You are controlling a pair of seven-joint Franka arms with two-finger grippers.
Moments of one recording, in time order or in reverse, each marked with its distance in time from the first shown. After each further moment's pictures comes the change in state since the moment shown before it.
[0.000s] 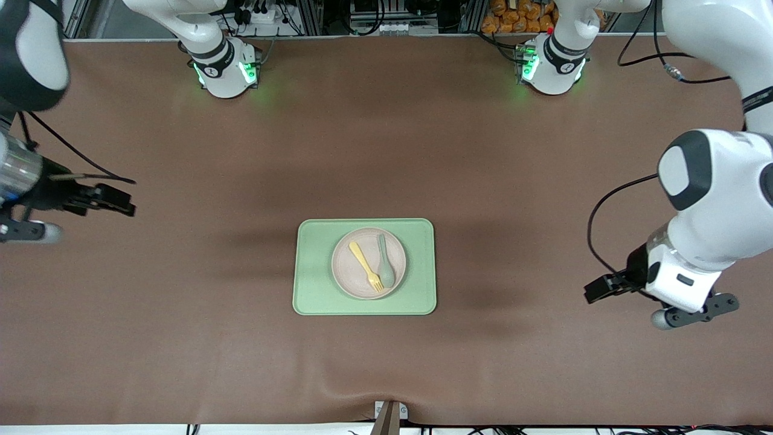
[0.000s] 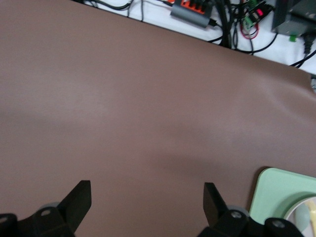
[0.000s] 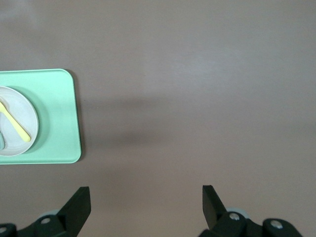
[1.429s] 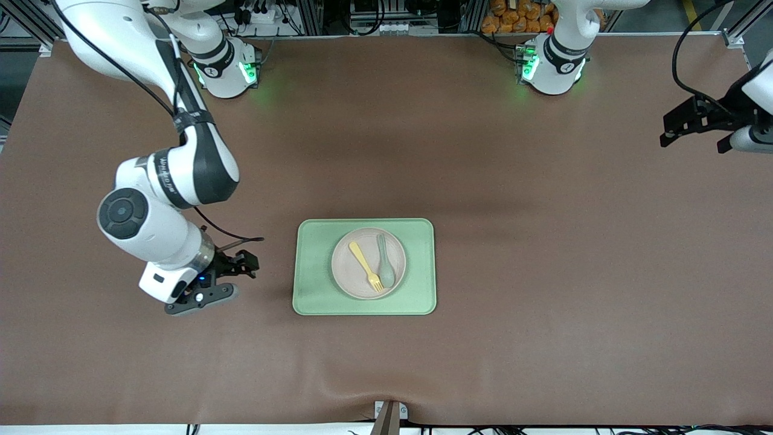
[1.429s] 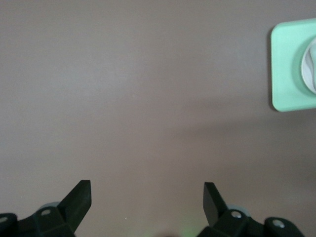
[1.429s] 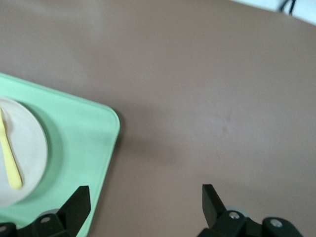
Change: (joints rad) left arm 0.109 -0.539 -0.072 -0.281 0.091 -0.422 0.419; right arm 0.226 0.309 -0.003 0.001 -0.018 0.498 -0.119
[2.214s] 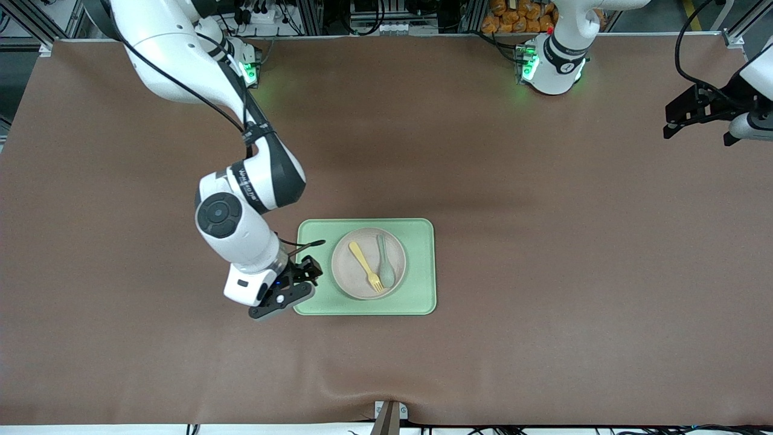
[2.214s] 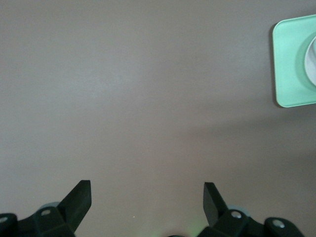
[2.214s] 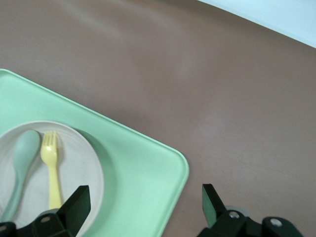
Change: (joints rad) left arm -0.010 -0.007 -0.005 0.022 0.018 -0.014 -0.013; right arm 0.148 0.171 0.008 0.149 0.000 0.100 0.016
